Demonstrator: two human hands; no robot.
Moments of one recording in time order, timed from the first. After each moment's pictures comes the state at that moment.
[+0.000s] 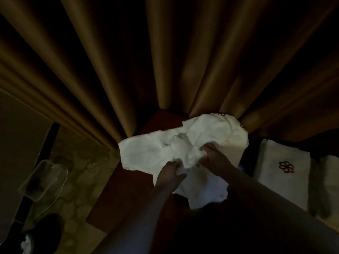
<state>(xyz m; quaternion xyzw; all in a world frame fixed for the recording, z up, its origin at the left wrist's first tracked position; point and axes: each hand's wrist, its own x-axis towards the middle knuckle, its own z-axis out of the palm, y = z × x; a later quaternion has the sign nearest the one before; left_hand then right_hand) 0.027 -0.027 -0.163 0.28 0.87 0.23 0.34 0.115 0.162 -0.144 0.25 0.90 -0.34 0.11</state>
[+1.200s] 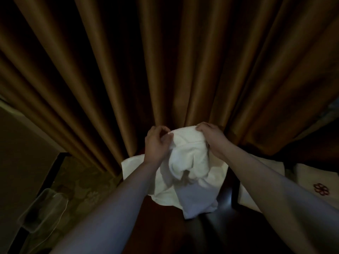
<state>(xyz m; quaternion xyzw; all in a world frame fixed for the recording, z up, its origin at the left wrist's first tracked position) -0.003 -0.003 0.008 0.29 0.80 0.53 0.04 0.102 0.158 0.046 0.35 0.62 -0.69 -0.12</state>
